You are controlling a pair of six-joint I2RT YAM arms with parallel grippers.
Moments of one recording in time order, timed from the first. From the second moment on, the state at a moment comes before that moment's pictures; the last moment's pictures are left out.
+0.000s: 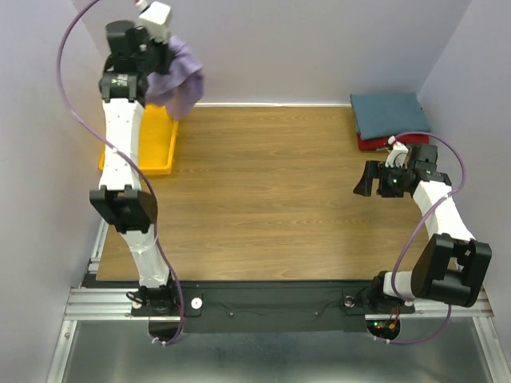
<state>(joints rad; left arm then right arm) 0.07 2.01 2.36 -0.62 0.31 0.21 -0.25 1.32 0.96 -0.62 -0.54 -0.12</state>
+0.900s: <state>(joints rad) -0.07 1.76 1.38 -0.52 0.47 0.29 -0.25 1.19 0.96 -0.64 -0.50 -0.21</state>
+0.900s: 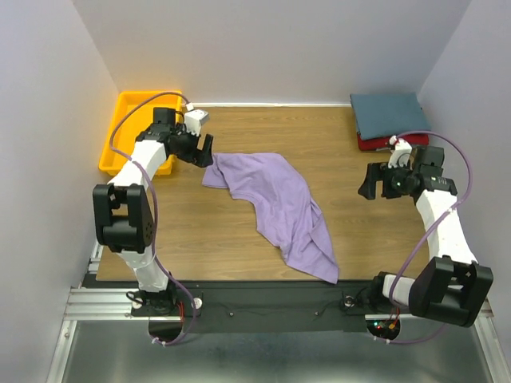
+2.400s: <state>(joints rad) -0.36 1.76 1.09 -0.39 0.09 0.69 -0.06 1.74 1.08 -0.73 -0.73 -0.19</state>
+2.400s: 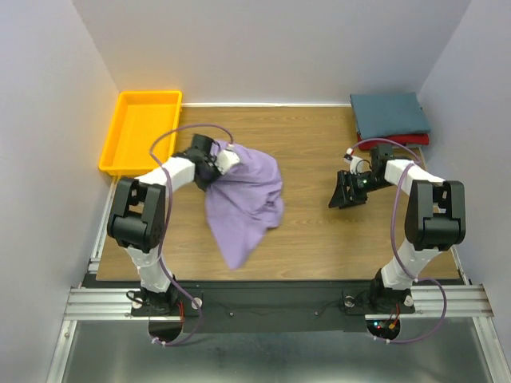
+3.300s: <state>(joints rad) -0.52 1.61 1.18 -0.63 0.19 0.53 0.10 1.96 1.34 -0.54 -0.82 0.01</state>
